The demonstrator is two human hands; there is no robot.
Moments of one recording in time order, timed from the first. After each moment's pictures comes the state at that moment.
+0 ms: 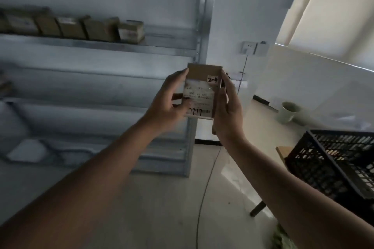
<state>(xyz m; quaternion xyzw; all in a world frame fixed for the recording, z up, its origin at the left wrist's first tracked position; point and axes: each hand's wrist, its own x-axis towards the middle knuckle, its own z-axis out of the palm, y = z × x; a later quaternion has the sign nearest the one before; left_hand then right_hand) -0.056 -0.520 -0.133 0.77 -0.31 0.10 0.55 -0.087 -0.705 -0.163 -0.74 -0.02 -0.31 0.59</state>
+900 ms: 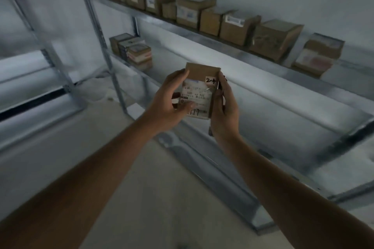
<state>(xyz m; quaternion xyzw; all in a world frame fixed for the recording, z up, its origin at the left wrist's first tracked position) 0.133 -0.112 -0.177 0.84 -0.04 0.25 0.48 0.217 -0.273 -0.211 -0.74 -0.21 -0.09 0.64</state>
